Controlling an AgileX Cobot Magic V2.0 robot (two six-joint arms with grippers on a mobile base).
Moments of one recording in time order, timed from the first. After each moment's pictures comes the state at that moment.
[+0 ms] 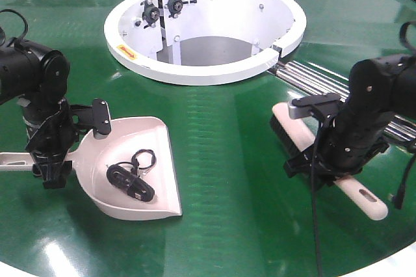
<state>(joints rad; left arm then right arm) -0.22 1.89 -1.40 0.18 1.22 0.99 0.25 1.70 -1.16 0.01 1.03 -0.03</state>
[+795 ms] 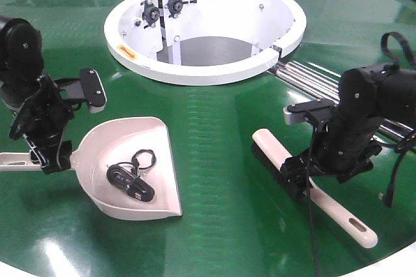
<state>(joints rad) -0.22 1.72 -1.40 0.07 1.22 0.94 0.25 1.73 -1.16 -0.01 0.99 -0.02</state>
